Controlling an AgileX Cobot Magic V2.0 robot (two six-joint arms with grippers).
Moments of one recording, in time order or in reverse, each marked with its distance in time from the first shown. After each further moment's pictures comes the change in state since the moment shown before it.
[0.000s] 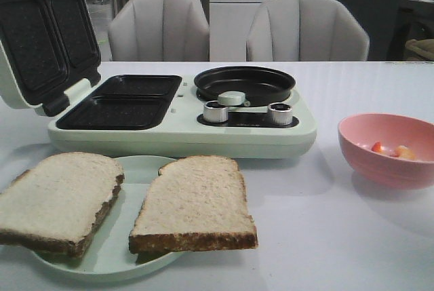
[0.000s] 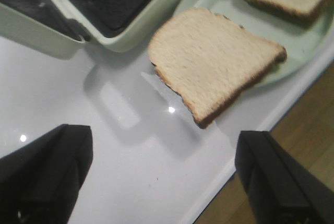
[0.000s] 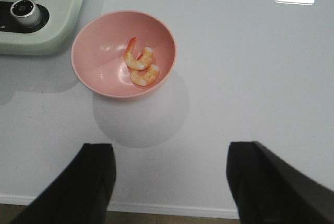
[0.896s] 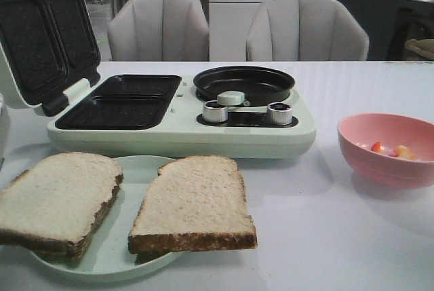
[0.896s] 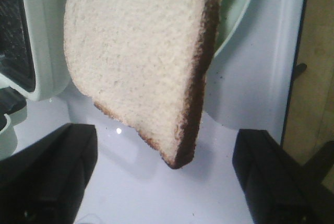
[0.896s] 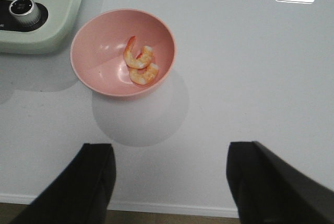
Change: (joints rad) left arm -0.284 0.718 0.030 0.834 -0.037 -0.559; right arm 0.000 0.000 0.000 0.000 0.005 -0.002
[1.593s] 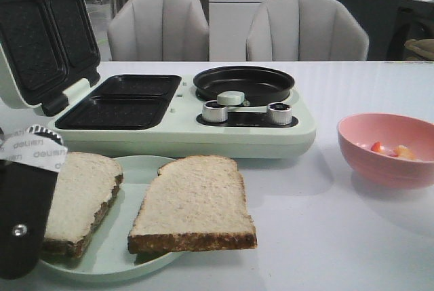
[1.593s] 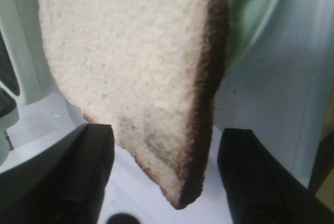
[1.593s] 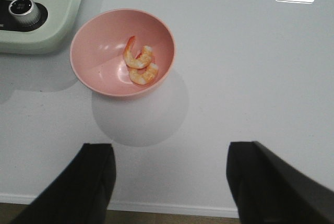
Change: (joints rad) left arm 0.000 0.230 -0.037 0.201 0.085 -0.250; right arm 0.000 0.000 0.000 0.000 0.000 0.000
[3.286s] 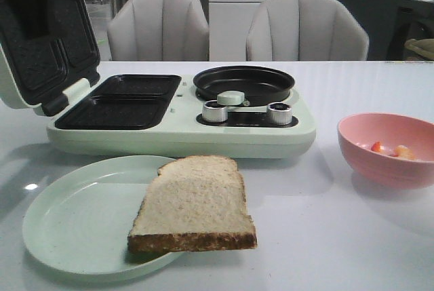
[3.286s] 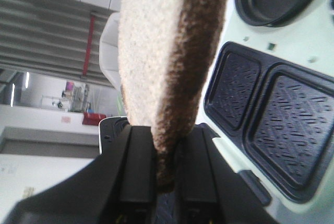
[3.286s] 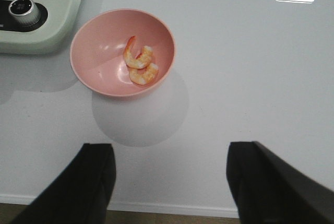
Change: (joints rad) left arm 0.108 -0.145 -0.446 0.180 0.043 0.007; right arm 0.000 0.000 0.000 0.000 0.000 0.002
